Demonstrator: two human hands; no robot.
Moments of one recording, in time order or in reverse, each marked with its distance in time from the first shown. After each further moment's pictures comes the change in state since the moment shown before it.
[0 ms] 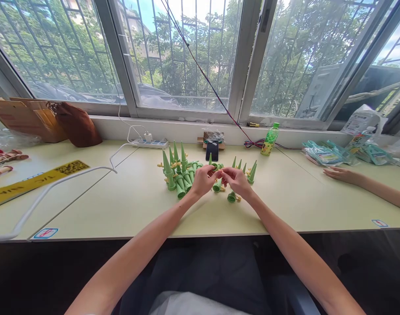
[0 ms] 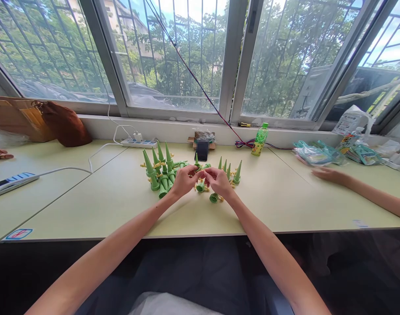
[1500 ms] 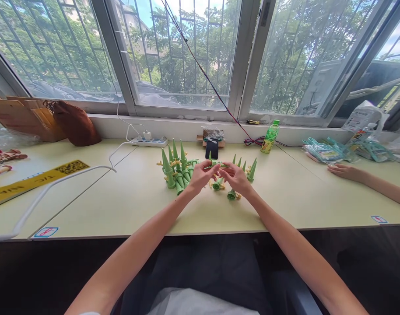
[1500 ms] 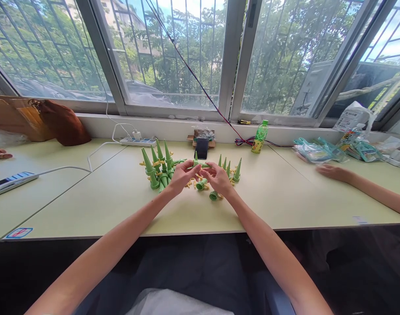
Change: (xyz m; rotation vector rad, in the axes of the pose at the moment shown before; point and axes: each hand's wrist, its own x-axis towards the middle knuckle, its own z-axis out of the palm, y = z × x) left_hand 0.003 0.010 -0.004 -0.712 -0.089 -0.283; right_hand 0.001 0.010 -0.003 -0.042 0.033 -0.010
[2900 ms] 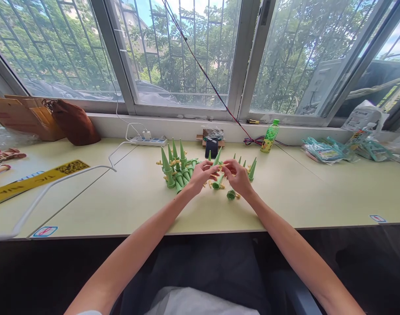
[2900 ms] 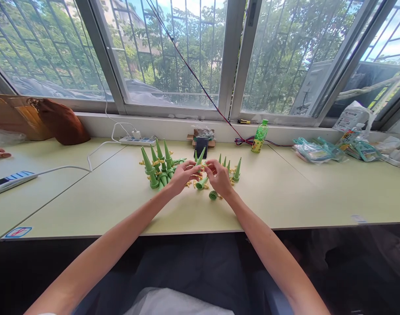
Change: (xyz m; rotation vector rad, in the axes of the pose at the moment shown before) left_hand 0.001 0.000 -0.002 -0.132 0.023 -0.225; right_hand -0.004 -0.017 0.003 -0.237 0.175 -0.208
